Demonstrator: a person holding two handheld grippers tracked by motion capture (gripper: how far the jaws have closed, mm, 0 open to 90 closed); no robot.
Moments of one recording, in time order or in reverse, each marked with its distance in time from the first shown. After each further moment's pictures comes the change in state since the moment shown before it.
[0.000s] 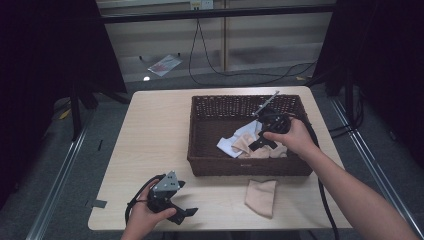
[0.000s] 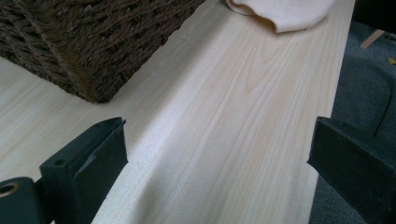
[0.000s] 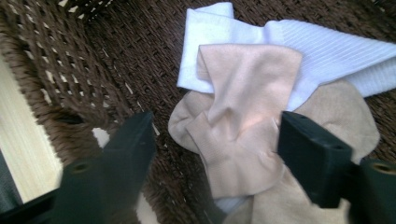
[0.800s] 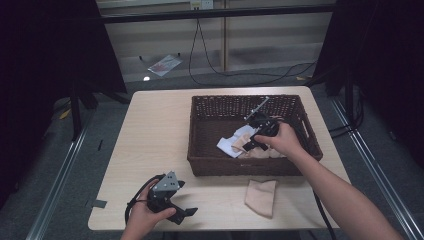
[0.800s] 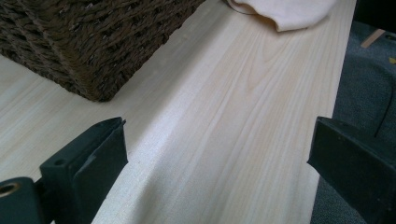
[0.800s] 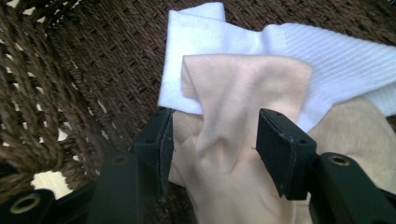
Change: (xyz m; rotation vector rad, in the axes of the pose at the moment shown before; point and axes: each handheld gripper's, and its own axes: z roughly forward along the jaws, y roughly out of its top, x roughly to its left) left arm 0.001 -0.001 0.000 -0.008 -0.004 0.000; right arm -0.003 0.007 0.036 -0.006 -0.044 -0.001
